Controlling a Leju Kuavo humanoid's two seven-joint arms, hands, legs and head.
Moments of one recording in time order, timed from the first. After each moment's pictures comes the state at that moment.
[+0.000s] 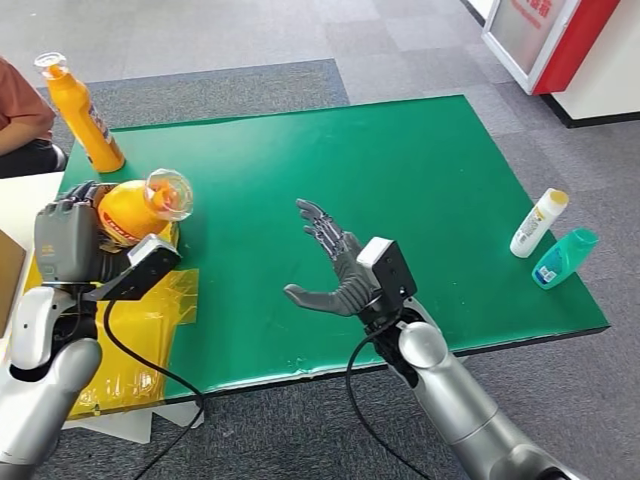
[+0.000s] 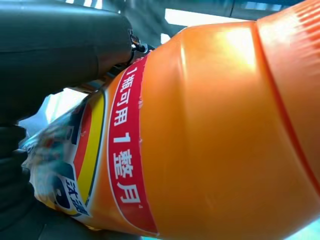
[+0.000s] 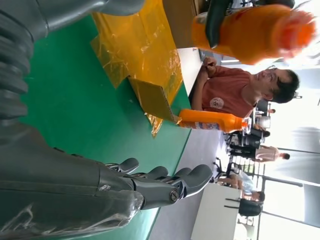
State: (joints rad) left arm -0.43 0.21 -0.41 -1.47 -1.21 0.37 0.05; right arm -0.35 -0.05 0.47 -1.43 -0.07 0.06 -0.19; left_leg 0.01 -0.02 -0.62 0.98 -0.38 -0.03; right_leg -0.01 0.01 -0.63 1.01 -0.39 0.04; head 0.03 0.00
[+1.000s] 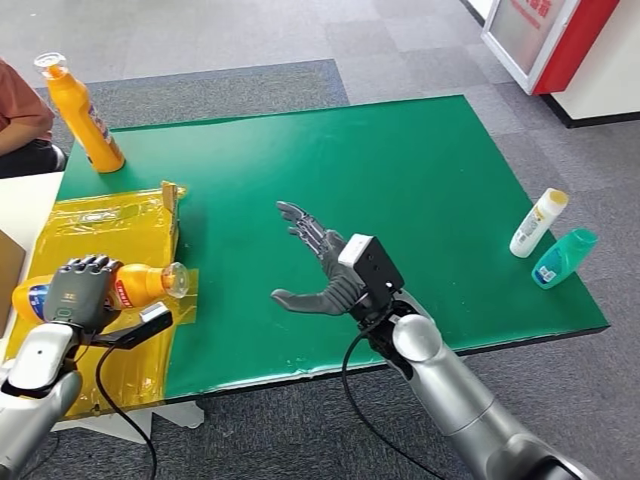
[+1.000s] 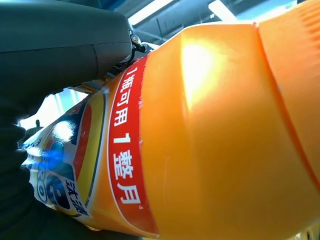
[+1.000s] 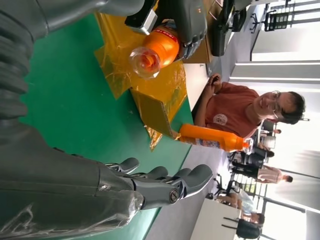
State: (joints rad) left arm -0.45 0.34 -0.50 -0.99 -1.41 0.37 0.01; right arm -0.39 -0.05 0.51 -1.42 -0.05 0.12 -0.16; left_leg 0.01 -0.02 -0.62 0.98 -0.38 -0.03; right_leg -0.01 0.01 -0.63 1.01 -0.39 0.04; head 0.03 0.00
